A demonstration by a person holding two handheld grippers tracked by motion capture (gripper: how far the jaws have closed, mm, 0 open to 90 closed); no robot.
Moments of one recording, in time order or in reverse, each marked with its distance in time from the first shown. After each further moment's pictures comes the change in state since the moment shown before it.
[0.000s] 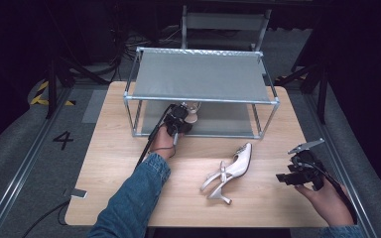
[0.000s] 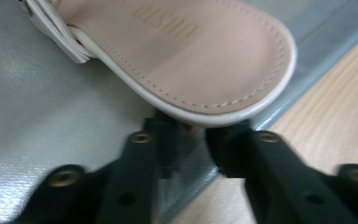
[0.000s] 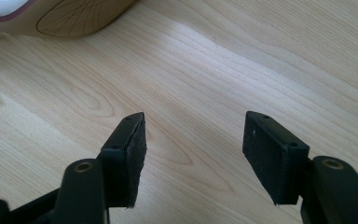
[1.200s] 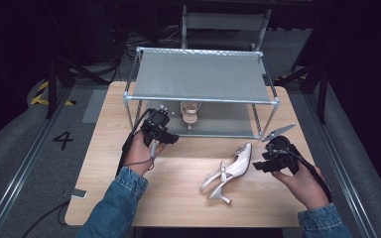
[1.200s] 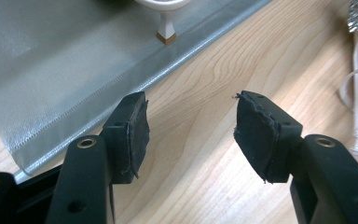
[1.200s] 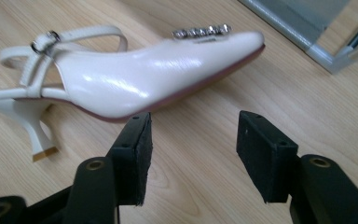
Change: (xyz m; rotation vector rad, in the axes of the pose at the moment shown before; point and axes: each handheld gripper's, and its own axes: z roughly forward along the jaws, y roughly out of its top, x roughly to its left) left arm -0.025 -0.039 -0.111 0.055 0.009 -0.026; right arm 0.040 0.066 0.004 -0.035 0.080 -0.137
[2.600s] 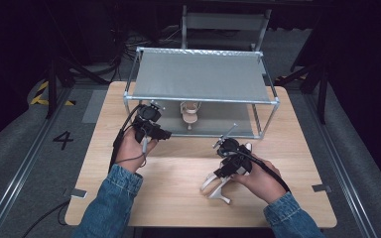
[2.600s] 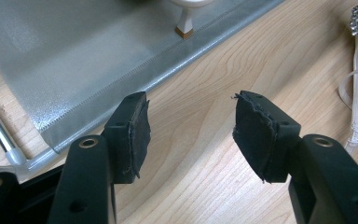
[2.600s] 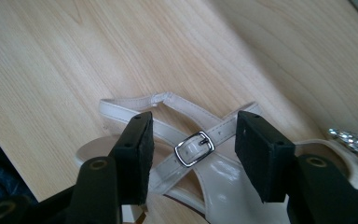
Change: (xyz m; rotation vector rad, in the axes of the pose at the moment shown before) left arm 0.017 -0.002 -0.017 0.013 0.006 -0.035; right arm 0.080 0.067 0.060 0.154 0.128 -0.161
